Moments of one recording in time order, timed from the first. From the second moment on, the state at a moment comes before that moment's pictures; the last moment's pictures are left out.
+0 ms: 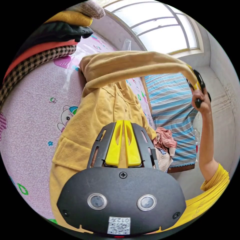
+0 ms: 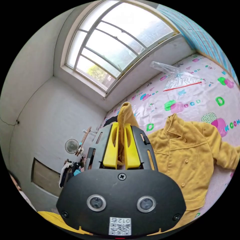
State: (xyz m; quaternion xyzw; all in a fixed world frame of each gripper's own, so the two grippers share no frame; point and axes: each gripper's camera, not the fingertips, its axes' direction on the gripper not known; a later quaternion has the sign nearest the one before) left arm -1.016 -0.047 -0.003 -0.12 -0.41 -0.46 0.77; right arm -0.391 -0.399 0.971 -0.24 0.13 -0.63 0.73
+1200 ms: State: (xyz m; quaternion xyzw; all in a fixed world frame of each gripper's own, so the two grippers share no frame) left arm -1.049 0.034 0.017 0.08 -0.52 -0.26 0.81; right arm -0.071 -0.341 1.330 -0.52 0.35 -0.76 0.19
